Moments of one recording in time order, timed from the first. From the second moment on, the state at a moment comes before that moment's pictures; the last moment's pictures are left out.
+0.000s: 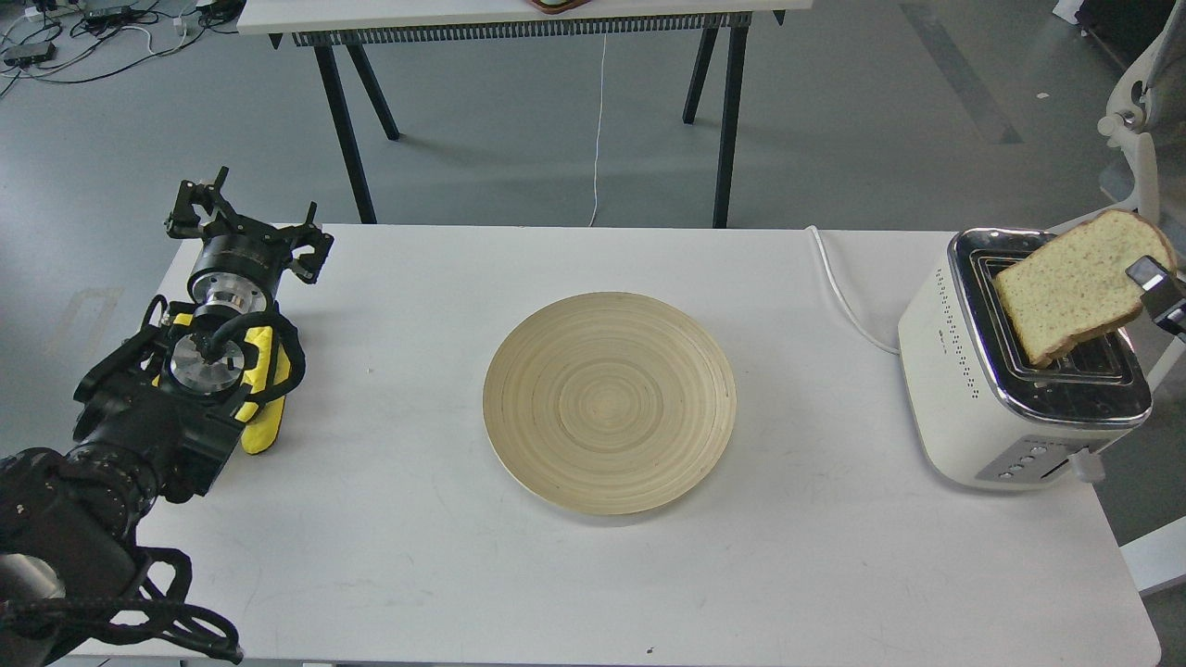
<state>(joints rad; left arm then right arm) -0.82 0.15 -0.67 -0.17 -0.56 -0.49 -0.21 0.54 -1.18 0.21 1.30 -0.90 -0.49 0.45</state>
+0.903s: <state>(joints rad) -0.82 0.15 -0.67 -0.17 -0.56 -0.49 -0.21 0.60 -1.08 0.21 1.30 -0.88 -0.49 0.45</state>
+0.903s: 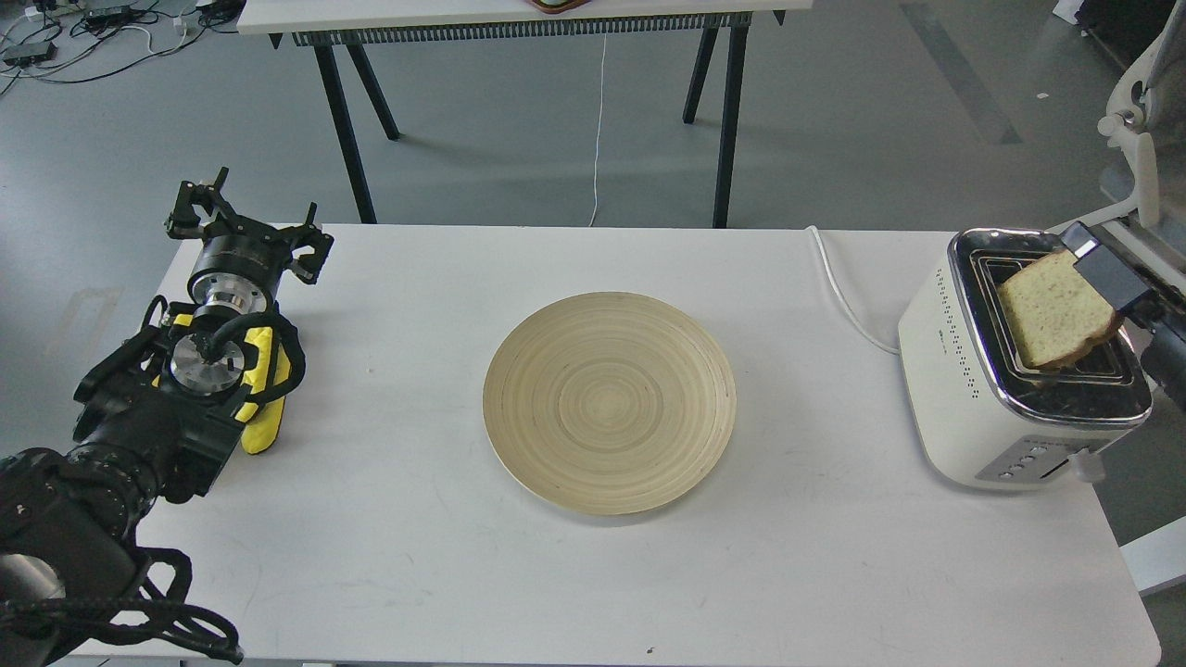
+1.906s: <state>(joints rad) -0.82 0.15 -0.67 -0.17 -0.56 -0.49 -0.21 0.68 -0.55 0.56 1.19 -0.44 -0.48 0.49</state>
